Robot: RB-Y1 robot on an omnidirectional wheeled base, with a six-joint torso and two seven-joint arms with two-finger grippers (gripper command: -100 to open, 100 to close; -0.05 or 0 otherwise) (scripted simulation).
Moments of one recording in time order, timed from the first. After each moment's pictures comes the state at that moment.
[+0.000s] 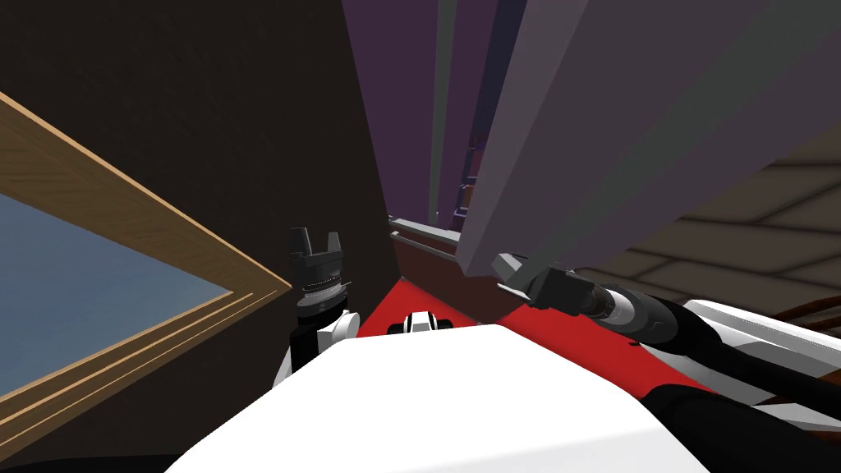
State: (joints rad) left arm 0.48 0.02 -0.05 -2.36 0.02 -0.60 -0.11; right arm 1.25 -1.13 -0.70 -2.32 0.04 -0.98 1.43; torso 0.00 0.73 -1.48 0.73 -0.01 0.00
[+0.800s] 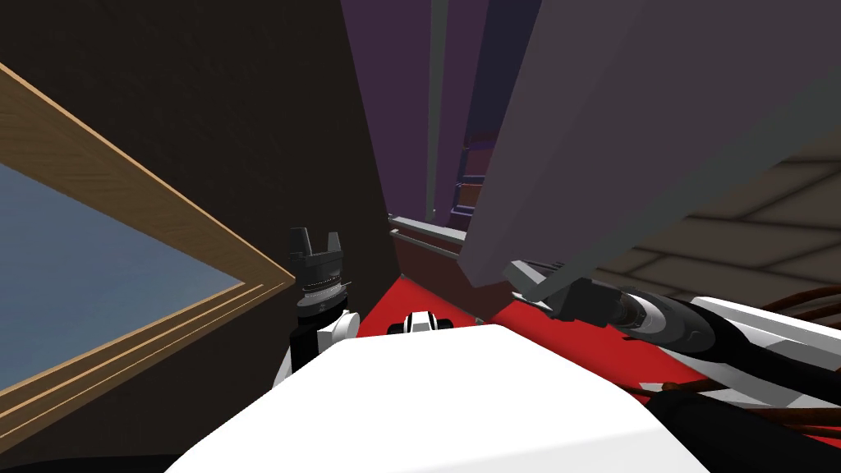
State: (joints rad) left arm 0.48 0.02 -0.05 -2.36 0.02 -0.60 -0.11; right arm 1.33 -1.22 -0.72 -2.20 -0.03 -1.20 1.50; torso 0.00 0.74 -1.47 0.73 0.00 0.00
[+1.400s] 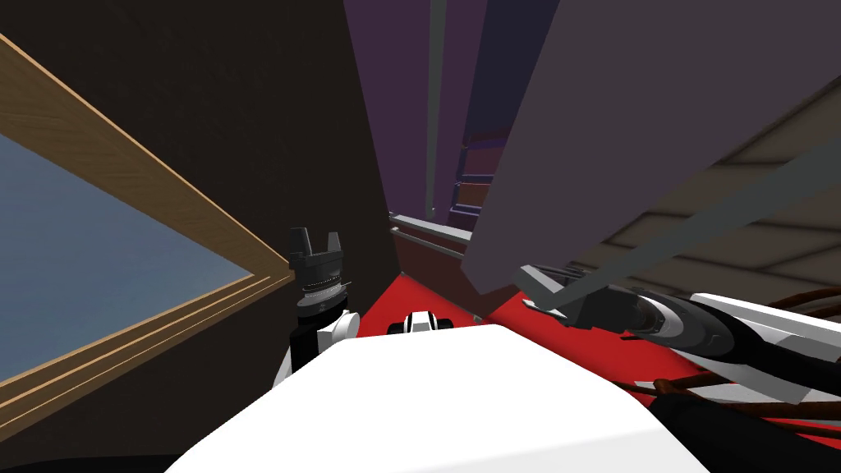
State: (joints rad) left arm 0.48 0.02 -0.05 -2.36 0.02 -0.60 -0.11; right arm 1.37 -1.28 -0.73 -2.12 -0.05 -1.34 1.56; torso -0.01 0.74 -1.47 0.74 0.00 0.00
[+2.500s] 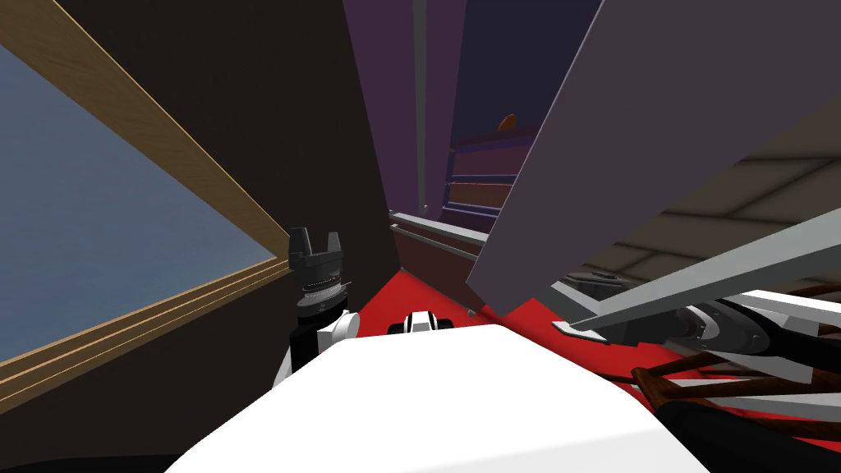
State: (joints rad) left arm 0.48 0.02 -0.05 -2.36 0.02 -0.60 -0.11; right arm 1.46 -1.44 -0.77 -1.94 -0.06 -1.63 1.64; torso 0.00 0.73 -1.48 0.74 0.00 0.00
